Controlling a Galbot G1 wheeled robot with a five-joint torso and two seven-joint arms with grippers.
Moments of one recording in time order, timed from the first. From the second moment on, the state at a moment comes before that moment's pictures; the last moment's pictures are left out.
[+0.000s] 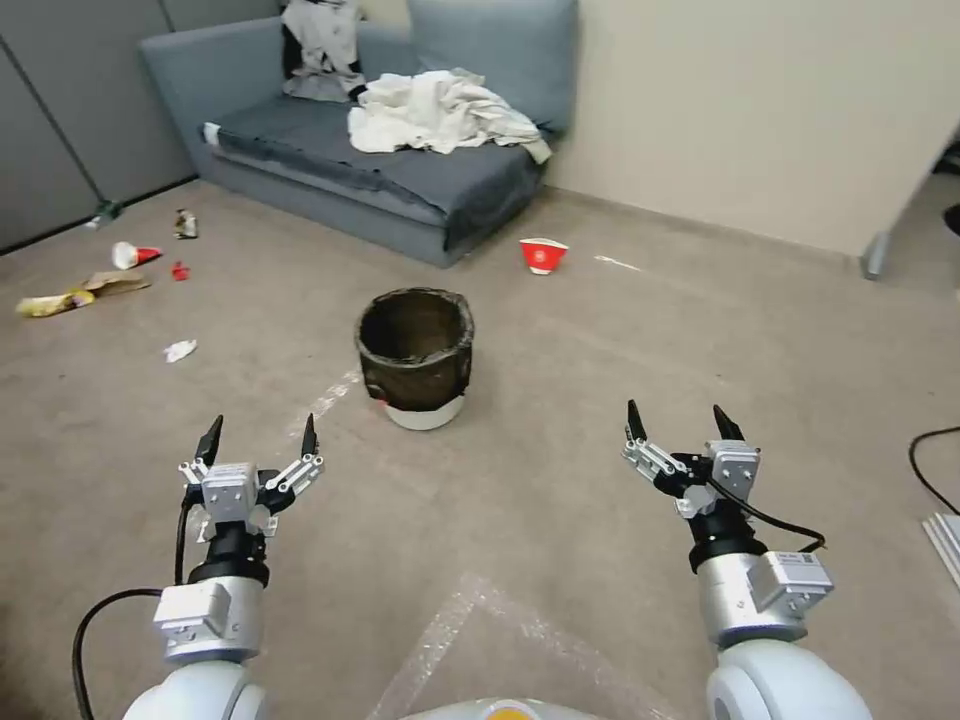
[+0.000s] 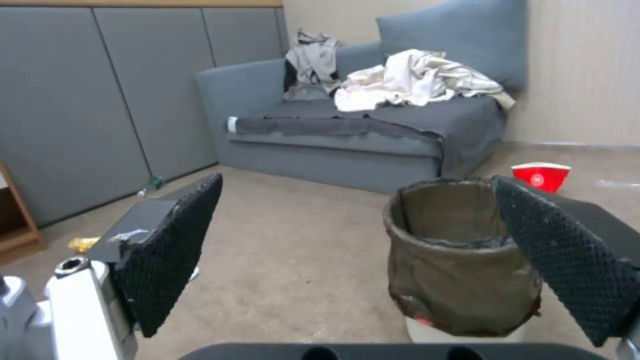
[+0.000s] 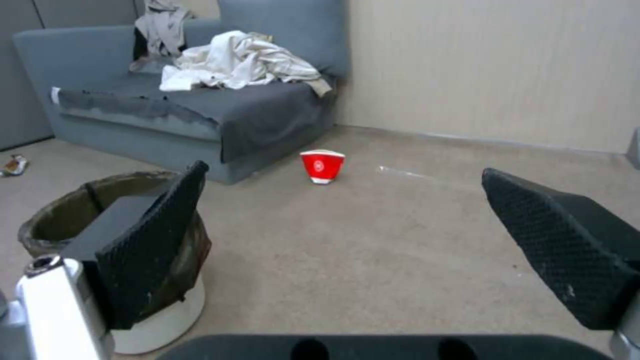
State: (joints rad) left arm 1.78 -1.46 -0.65 -2.30 -0.01 -0.06 -0.14; right arm -1.71 1.55 0.48 2.35 0.04 -0.12 0.07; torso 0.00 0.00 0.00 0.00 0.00
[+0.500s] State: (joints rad) left arm 1.78 -1.46 -0.65 -2.30 -0.01 -0.06 -0.14; right arm -1.71 1.55 0.48 2.35 0.04 -0.12 0.07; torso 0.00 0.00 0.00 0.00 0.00
